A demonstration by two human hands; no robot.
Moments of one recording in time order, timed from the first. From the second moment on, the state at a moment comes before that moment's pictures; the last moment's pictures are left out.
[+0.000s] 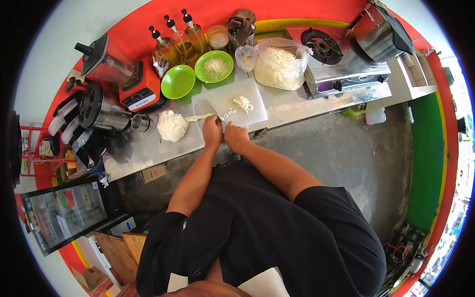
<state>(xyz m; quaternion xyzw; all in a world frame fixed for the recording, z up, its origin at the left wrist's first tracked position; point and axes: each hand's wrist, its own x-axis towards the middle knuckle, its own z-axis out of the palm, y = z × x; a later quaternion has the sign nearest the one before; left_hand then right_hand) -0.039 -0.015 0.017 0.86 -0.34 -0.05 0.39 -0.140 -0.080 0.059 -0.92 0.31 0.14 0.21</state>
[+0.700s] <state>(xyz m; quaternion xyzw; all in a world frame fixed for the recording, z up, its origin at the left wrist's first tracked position) -0.046 -0.013 0.011 0.85 -0.34 -0.01 0.40 -0.146 -0.085 0.048 -0.92 0.30 0.16 0.20</state>
